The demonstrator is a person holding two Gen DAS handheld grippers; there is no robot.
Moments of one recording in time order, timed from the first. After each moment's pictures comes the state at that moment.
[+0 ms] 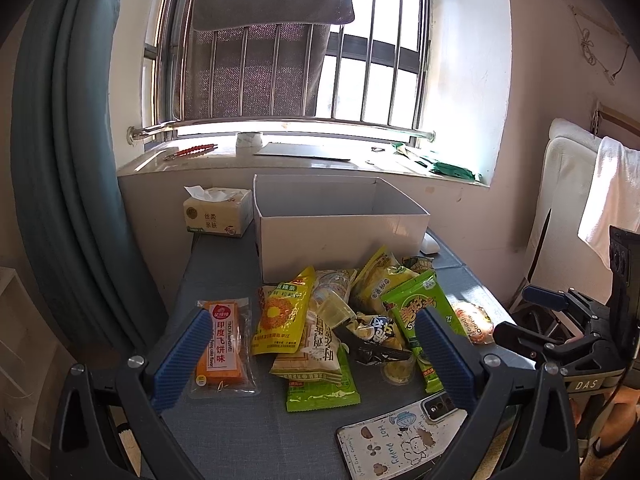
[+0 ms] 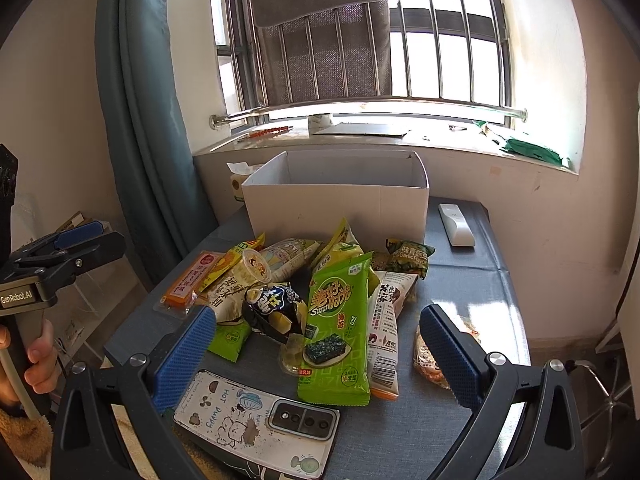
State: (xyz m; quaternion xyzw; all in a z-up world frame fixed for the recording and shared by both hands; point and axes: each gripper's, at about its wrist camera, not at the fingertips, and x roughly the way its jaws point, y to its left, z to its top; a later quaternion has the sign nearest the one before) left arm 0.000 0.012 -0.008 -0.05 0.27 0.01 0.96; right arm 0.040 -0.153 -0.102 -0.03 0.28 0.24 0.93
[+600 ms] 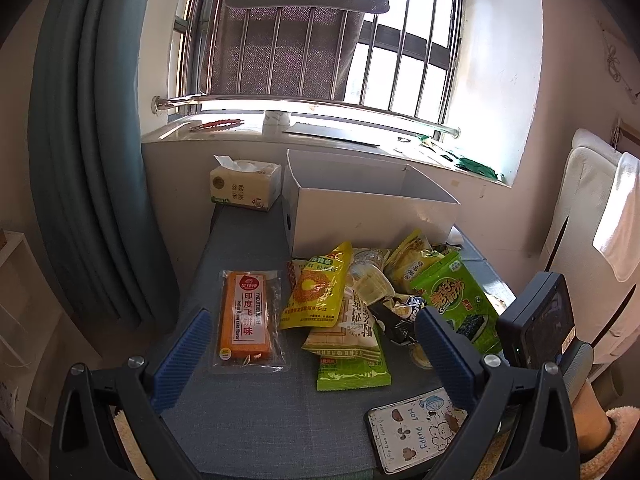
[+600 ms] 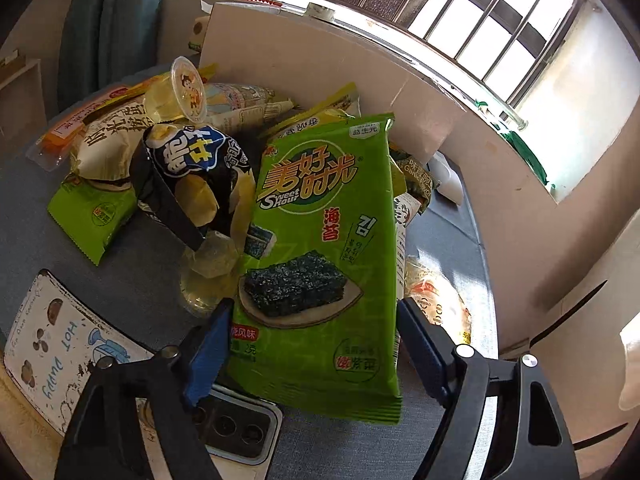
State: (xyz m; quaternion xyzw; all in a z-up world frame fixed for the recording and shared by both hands) left arm -0.007 0.045 -0.033 -0.09 0.29 0.04 0.95; right arm 0.086 -0.086 -0.201 -0.29 0.36 0.10 0.88
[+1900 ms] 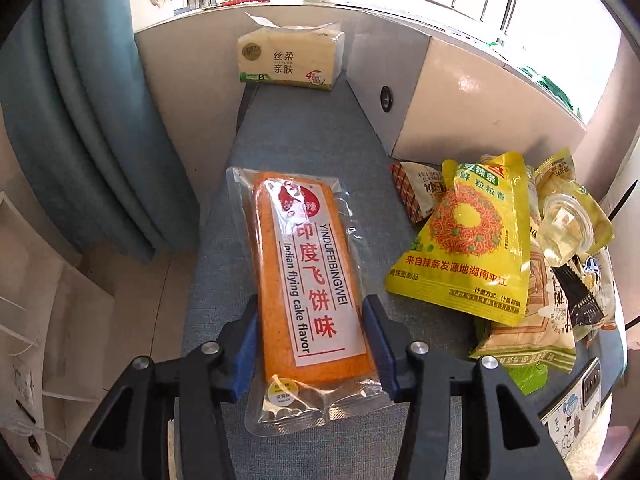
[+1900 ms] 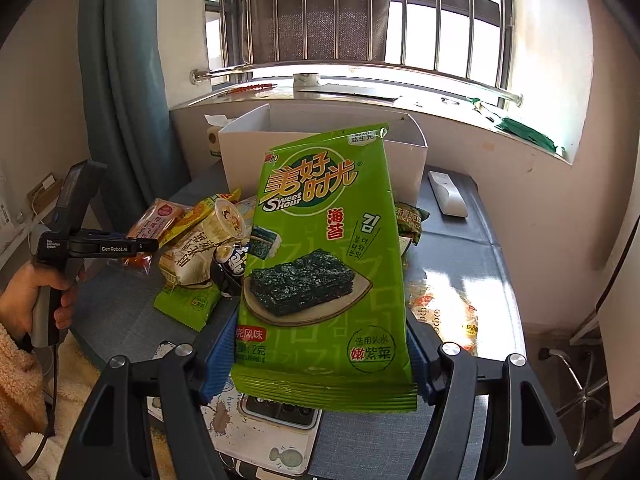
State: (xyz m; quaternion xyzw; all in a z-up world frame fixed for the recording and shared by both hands) left arm 0.106 0.128 -0.152 -0.08 0.47 0.07 0.88; right arm 0.046 -0.132 -0.127 -0.09 0.32 0.20 0.92
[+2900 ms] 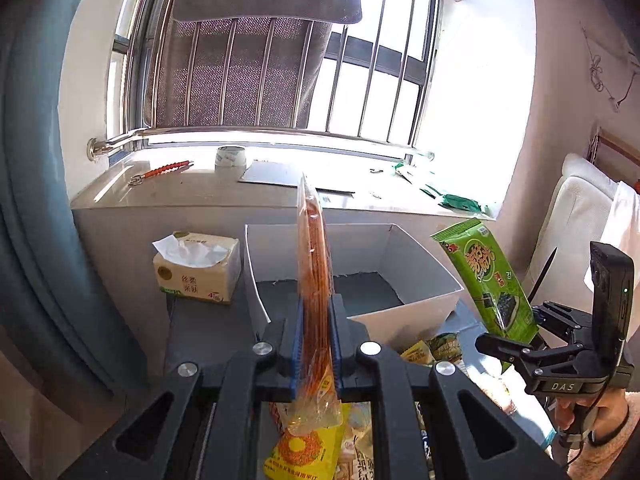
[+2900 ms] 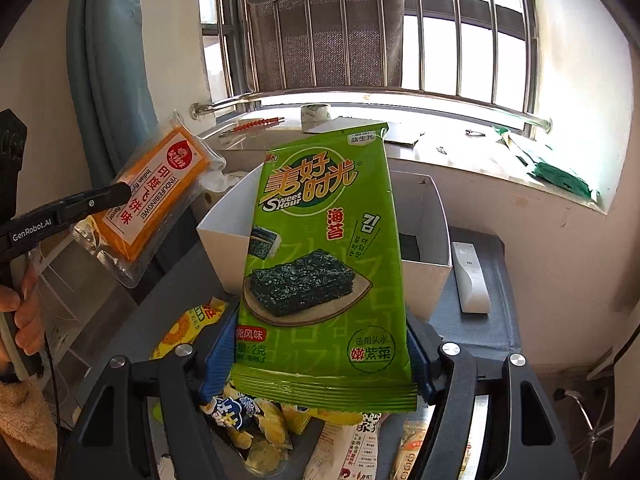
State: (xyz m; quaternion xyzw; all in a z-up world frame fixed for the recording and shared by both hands) left arm 0.164 0.082 0.037 -0.07 0.26 -0.04 0.96; right arm 0.184 -0.111 -0.060 -0.05 0.31 0.25 0.92
